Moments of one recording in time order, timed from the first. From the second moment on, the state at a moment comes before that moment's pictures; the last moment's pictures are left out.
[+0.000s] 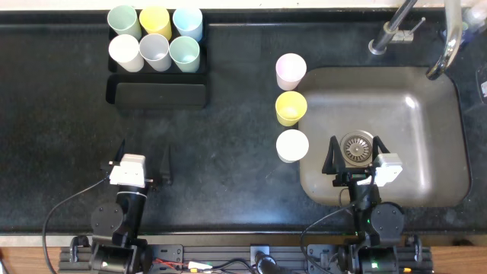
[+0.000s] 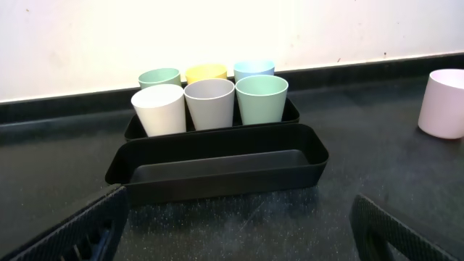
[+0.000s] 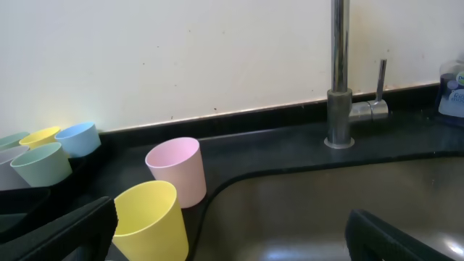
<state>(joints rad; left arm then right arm) -0.12 0.01 0.01 -0.08 0.00 0.06 0.06 0.01 0.02 -0.01 -0.03 0.22</state>
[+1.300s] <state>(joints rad) -0.12 0.47 0.35 -0.30 0.11 0.06 0.06 0.01 0.02 -0.01 -0.03 0.22</state>
